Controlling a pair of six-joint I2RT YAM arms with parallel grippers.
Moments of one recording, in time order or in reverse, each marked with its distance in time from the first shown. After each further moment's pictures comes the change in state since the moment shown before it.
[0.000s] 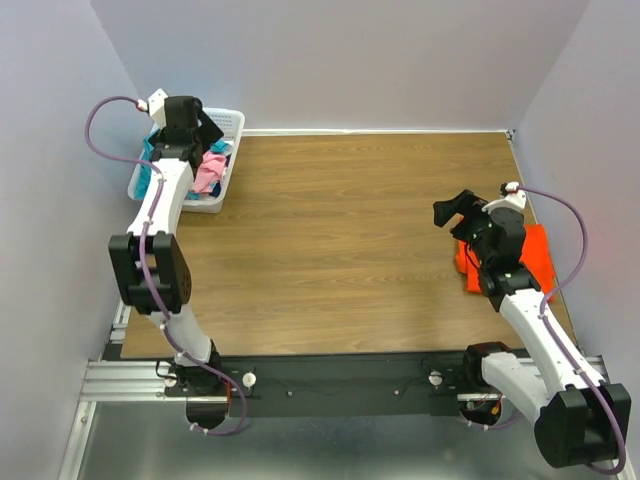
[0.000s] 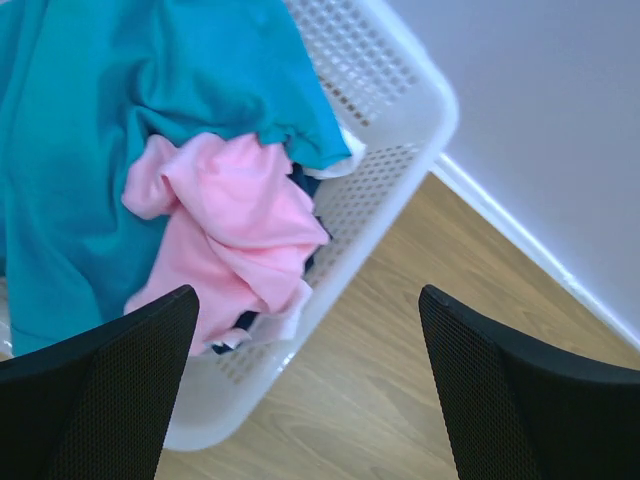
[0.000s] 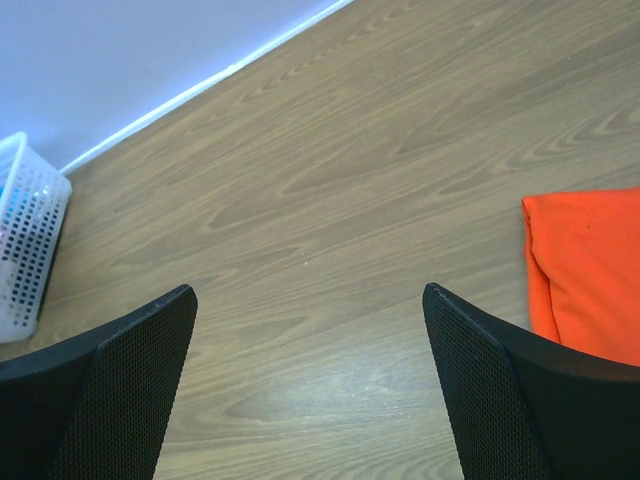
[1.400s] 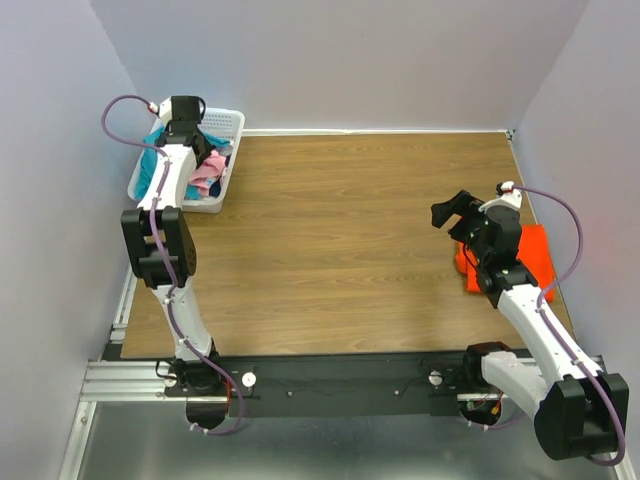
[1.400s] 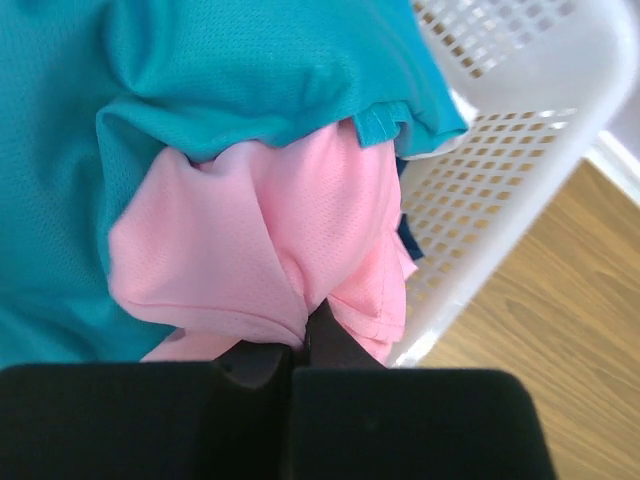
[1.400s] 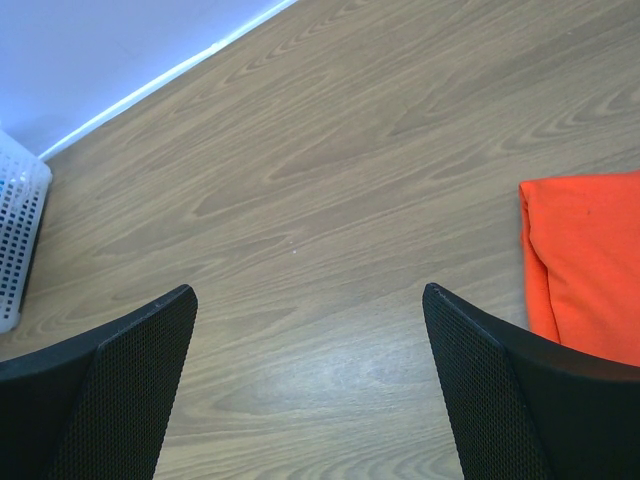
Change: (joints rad) left arm 0.051 0.327 0.280 -0.208 0.009 0.077; right arm 0.000 0.051 0.000 0.000 -0.006 -0.006
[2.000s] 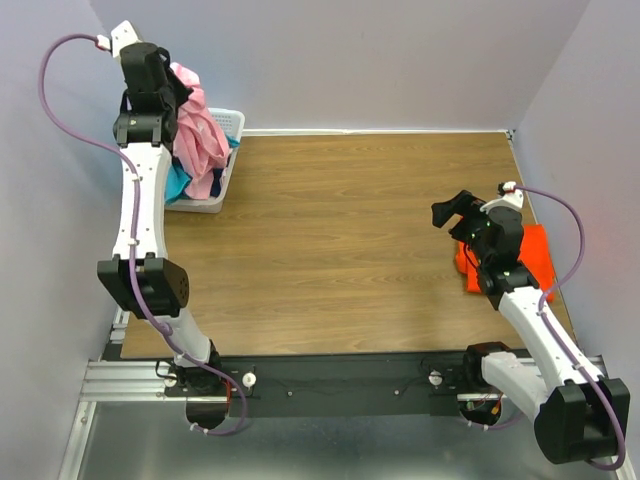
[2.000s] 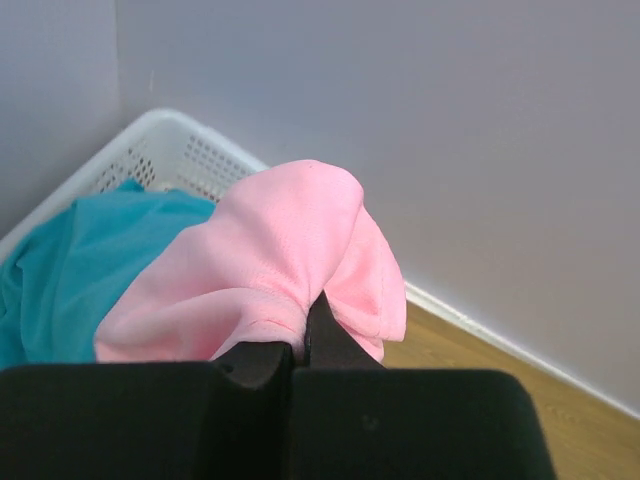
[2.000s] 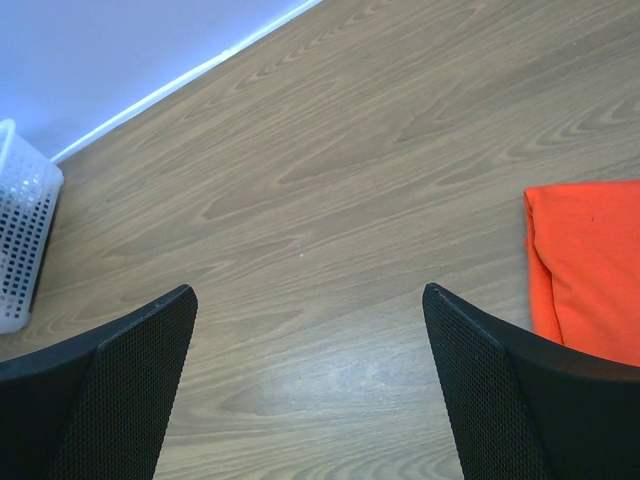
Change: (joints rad) left arm 0.000 -0.277 0.180 0.048 0.103 0.058; right arm 0.000 -0.020 0.000 0.000 -0.008 0.000
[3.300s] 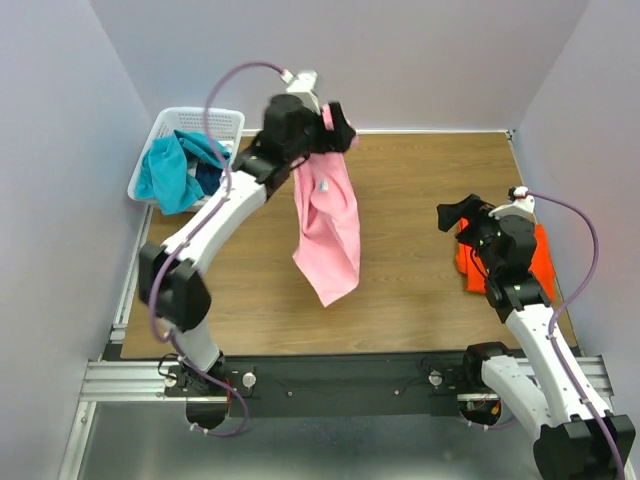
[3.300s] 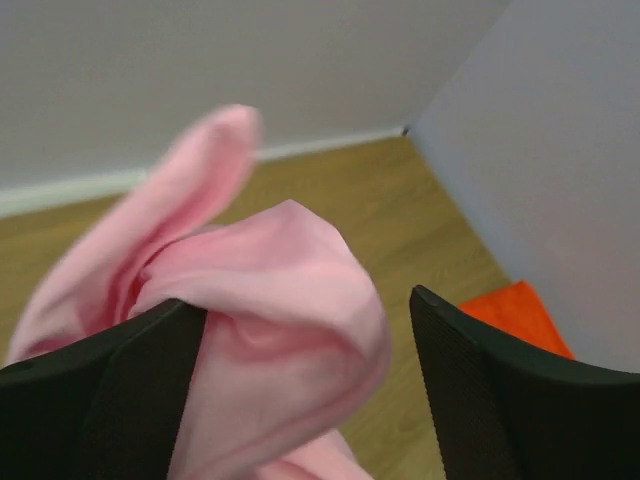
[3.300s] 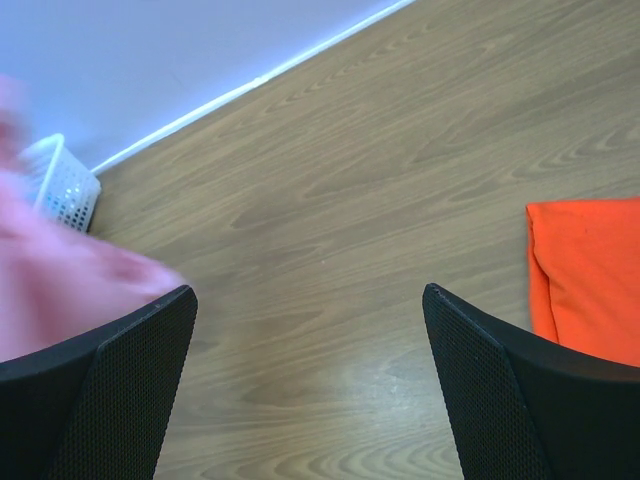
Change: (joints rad) left arm -0.567 -0.146 -0.321 0.392 0.247 0.111; right arm 0.000 -0.154 0.010 -0.082 -0.009 -0.007
